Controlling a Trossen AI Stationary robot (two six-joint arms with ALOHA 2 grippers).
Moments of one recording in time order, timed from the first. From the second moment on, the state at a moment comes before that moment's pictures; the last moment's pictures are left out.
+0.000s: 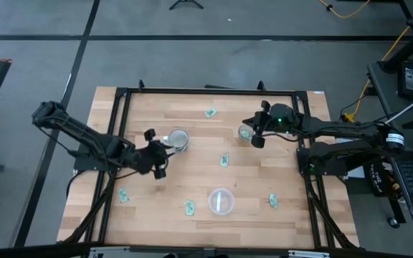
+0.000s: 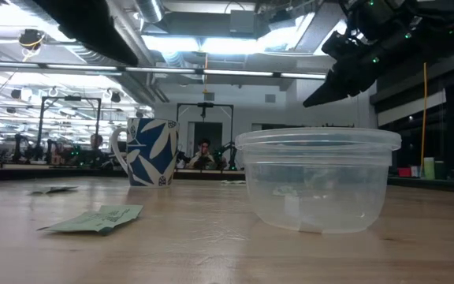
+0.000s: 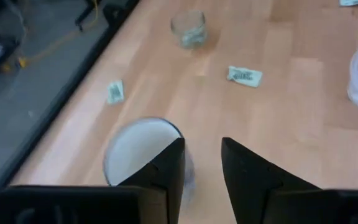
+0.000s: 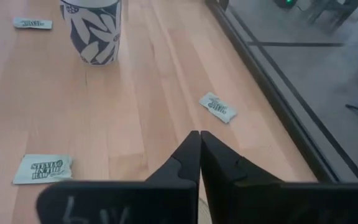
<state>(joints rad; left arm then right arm) -0.41 1.08 0.76 -0.50 -0.72 -0.38 -0.34 1.04 0.54 0.03 0.03 -0.22</state>
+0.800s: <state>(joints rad) -0.49 1.54 1.06 -1.04 -0.50 -1.07 -0.30 1.05 0.54 0.04 -0.05 -0.18</state>
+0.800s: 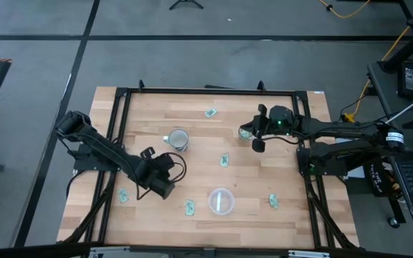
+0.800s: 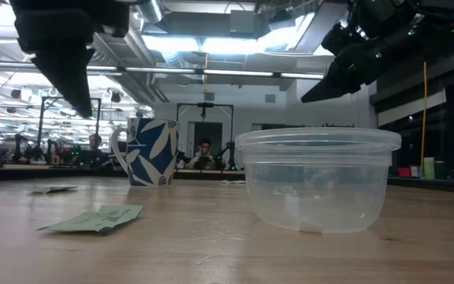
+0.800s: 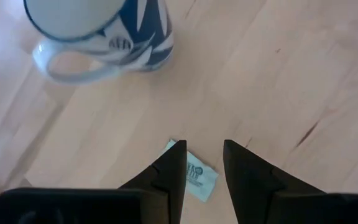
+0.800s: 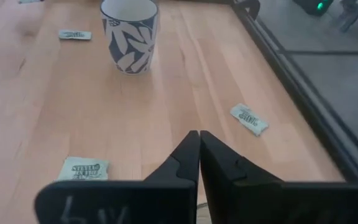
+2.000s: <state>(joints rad) -0.49 1.81 1.05 -1.02 -0.35 -1.49 -0.27 1.05 0.54 0.06 -0.05 -0.17</state>
